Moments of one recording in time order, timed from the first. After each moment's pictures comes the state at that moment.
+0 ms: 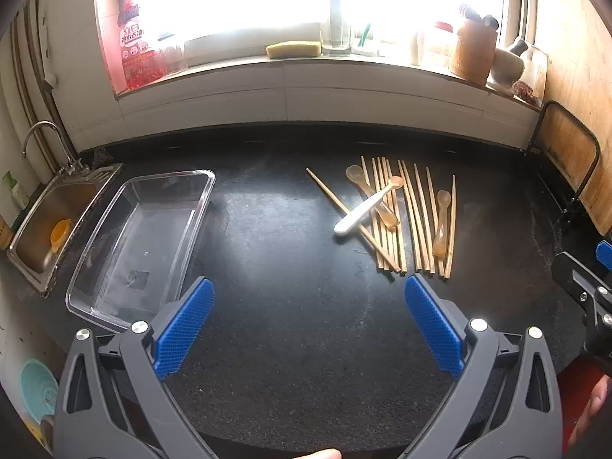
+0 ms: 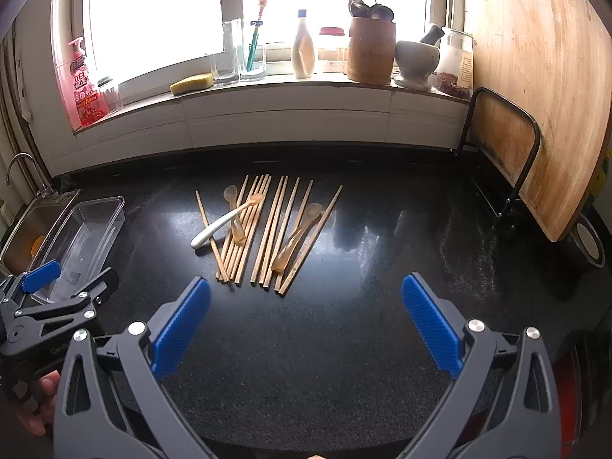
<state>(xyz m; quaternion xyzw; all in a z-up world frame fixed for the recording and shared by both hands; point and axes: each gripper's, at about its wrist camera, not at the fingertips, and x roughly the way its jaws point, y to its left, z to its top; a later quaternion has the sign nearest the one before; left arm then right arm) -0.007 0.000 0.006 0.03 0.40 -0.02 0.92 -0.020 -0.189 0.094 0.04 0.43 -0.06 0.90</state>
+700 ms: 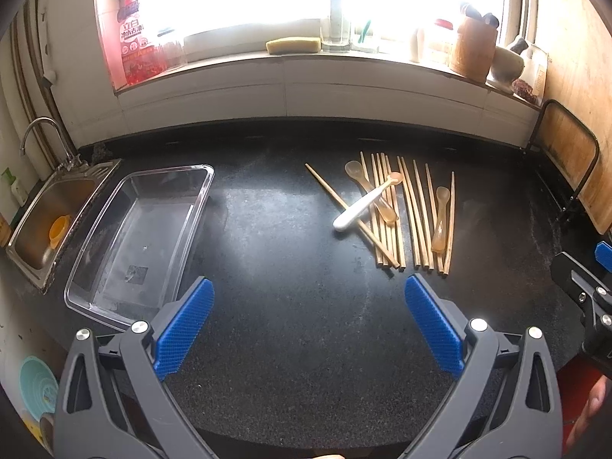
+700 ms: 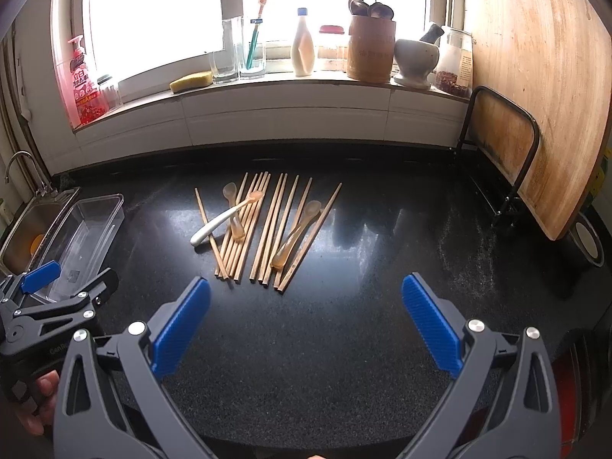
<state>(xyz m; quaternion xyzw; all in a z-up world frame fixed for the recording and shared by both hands) -0.008 0.001 0.004 0.02 0.40 -0.02 0.91 -0.023 -0.188 0.091 0.03 0.43 -0.07 0.90</state>
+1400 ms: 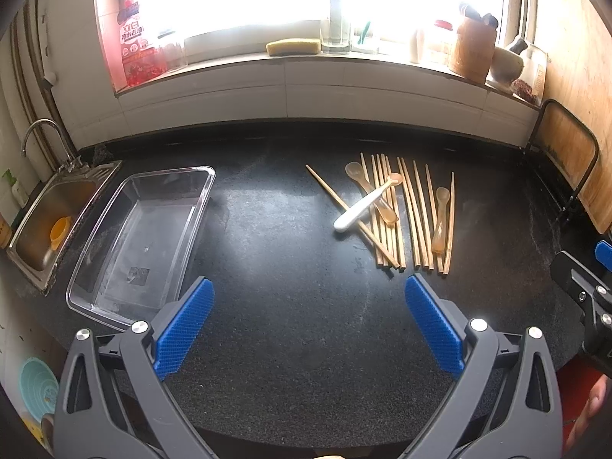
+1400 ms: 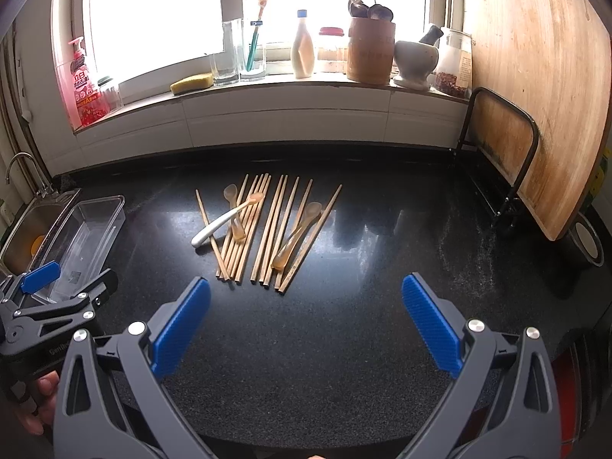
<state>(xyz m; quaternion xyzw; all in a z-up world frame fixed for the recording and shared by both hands) -0.008 0.002 0.006 0.02 0.40 -0.02 0.92 -0.025 -0.187 0.093 0.04 0.43 -0.07 0.90</state>
